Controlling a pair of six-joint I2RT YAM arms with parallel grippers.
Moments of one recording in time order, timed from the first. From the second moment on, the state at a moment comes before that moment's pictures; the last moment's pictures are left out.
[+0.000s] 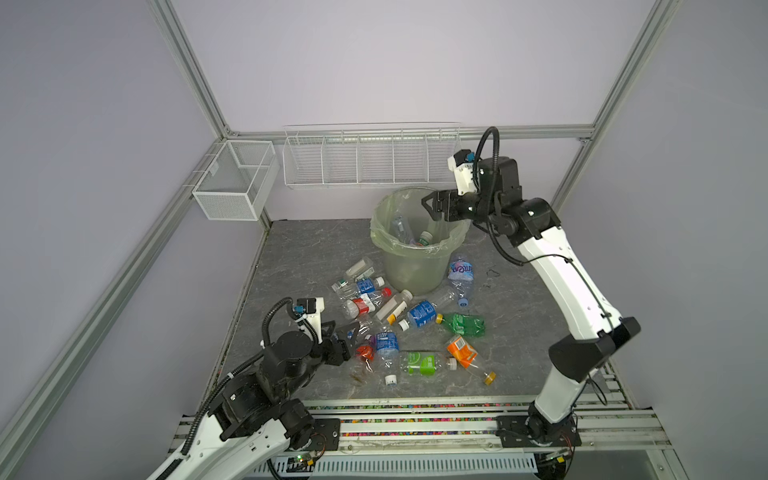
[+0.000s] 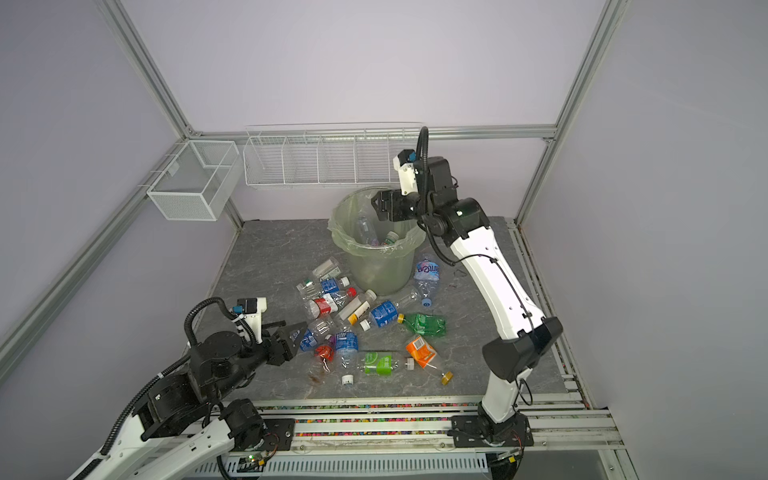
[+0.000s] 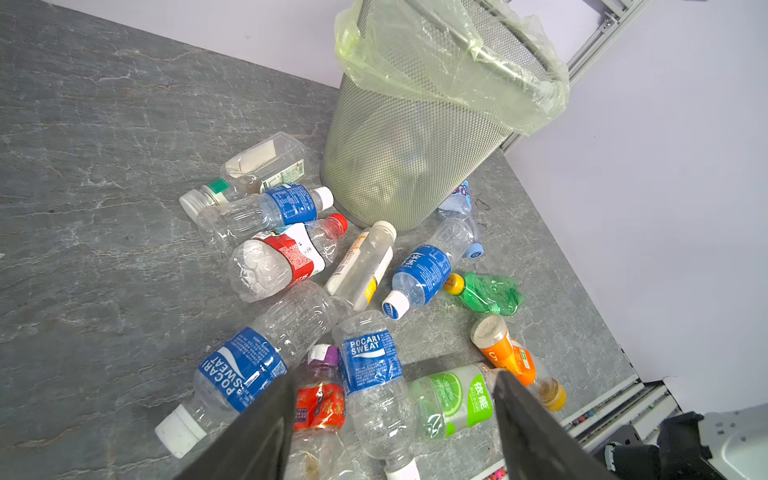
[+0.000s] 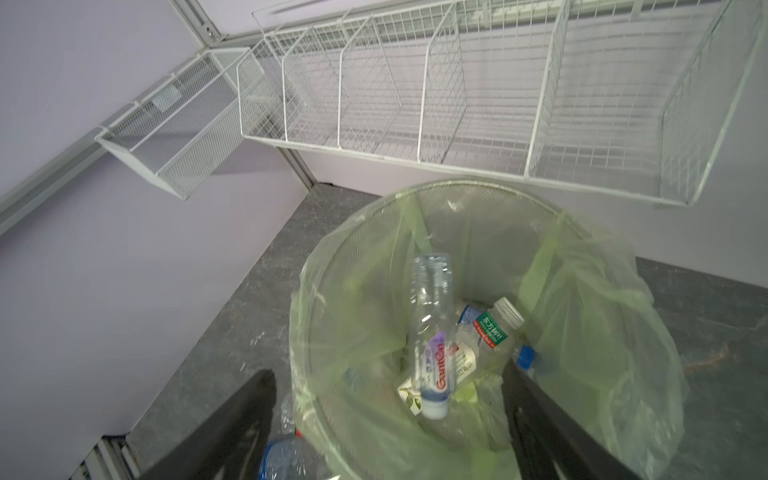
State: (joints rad) left arm -0.85 0.43 0.71 -0.69 -0.24 -0.62; right arm 0.52 1.70 2.08 -0.83 -0.15 0.25
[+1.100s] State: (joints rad) left arm -0.94 0.76 0.70 -0.65 -0.15 -0.68; right arm 0.54 0.59 0.95 -0.96 0.00 0.38
